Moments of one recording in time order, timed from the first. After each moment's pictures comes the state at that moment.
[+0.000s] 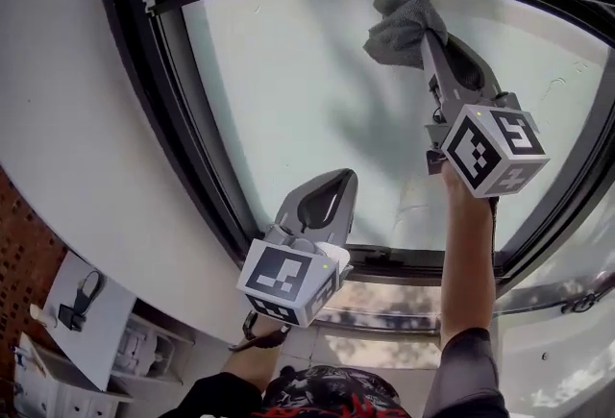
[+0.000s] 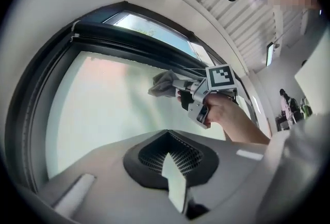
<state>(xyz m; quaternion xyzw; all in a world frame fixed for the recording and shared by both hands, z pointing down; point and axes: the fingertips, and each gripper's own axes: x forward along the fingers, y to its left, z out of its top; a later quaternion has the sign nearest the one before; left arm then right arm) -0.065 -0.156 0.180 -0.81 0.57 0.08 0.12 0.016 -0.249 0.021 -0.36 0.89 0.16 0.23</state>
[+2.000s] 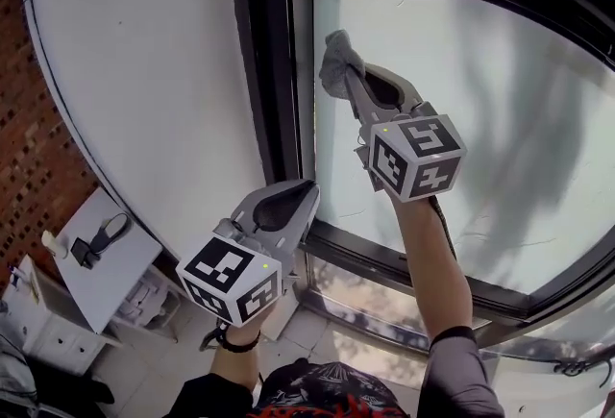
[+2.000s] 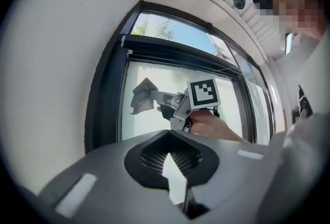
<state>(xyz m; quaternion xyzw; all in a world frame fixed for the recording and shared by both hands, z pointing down) -0.231 -0.071 0.194 -0.76 0.64 0.02 0.06 -0.262 -0.197 0.096 -0.17 0.97 0.14 0.13</state>
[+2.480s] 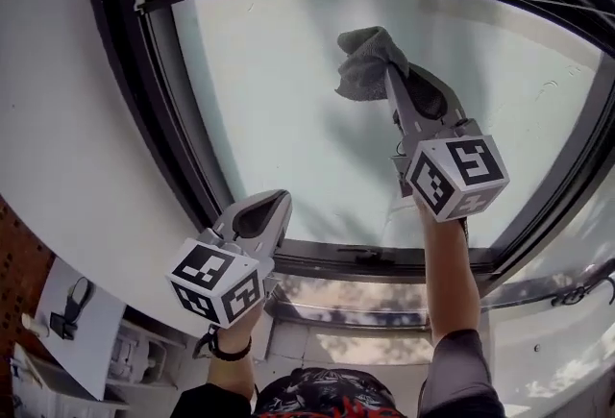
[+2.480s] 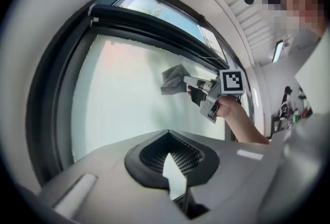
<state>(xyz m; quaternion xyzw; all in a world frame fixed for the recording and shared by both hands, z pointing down) -0.140 -0.143 0.218 -0.84 0.54 0.01 0.02 -0.023 -0.251 0.071 -0.36 0.90 0.18 0.18</state>
